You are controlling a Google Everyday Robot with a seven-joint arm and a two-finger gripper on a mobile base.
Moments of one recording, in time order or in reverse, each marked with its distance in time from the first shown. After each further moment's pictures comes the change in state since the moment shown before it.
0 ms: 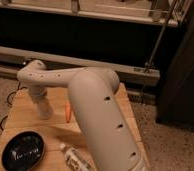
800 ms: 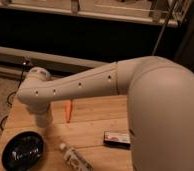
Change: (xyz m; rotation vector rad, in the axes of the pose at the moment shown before) arm -0.111 0.094 -0.109 0.165 0.104 -0.311
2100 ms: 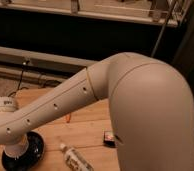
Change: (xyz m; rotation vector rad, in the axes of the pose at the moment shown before) arm -0.116 -0.058 0.035 0.062 -0.044 -0.234
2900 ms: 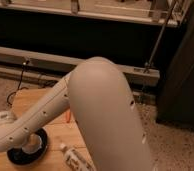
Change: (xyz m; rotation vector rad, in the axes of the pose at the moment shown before) arm 0.010 0.045 0.081 -0.189 0.071 0.018
